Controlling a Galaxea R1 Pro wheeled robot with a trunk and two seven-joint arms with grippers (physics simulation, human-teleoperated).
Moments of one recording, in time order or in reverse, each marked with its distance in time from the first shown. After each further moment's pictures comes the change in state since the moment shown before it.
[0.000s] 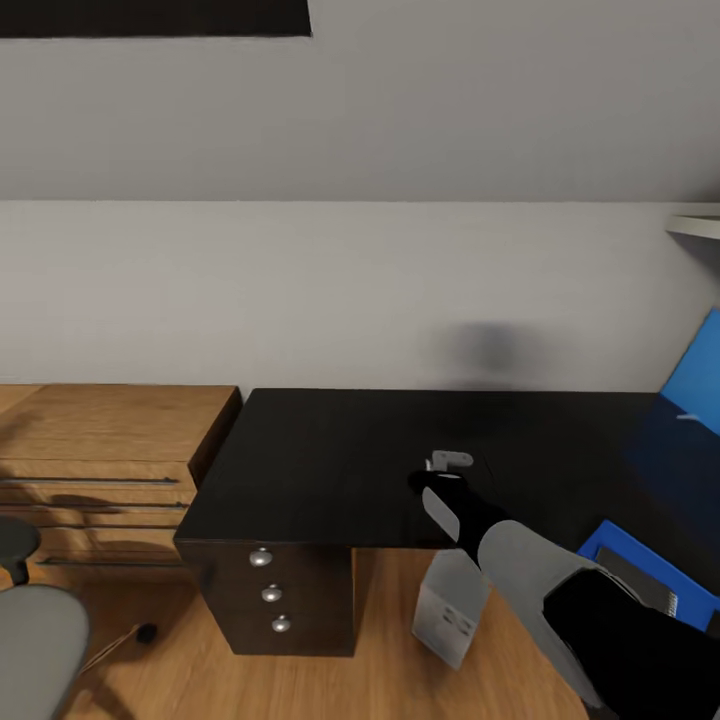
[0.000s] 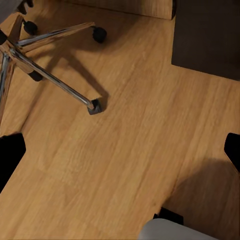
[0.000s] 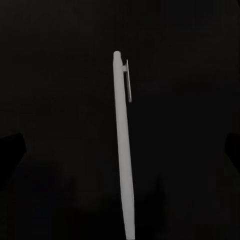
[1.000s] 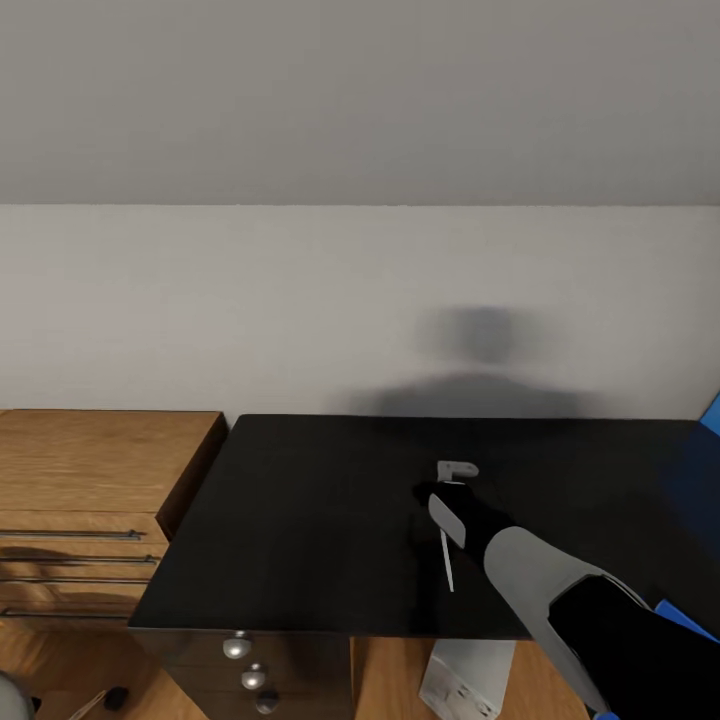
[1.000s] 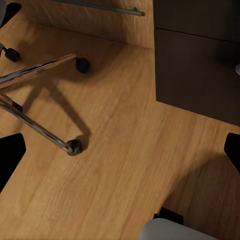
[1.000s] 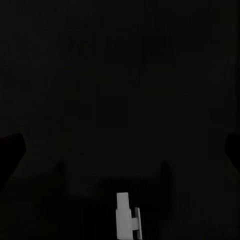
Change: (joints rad) left arm 0.000 0.000 -0.001 0.000 -0.002 0.000 0.001; right arm 0.019 -0.019 -0.005 0.009 -0.003 0.055 0.011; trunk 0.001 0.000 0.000
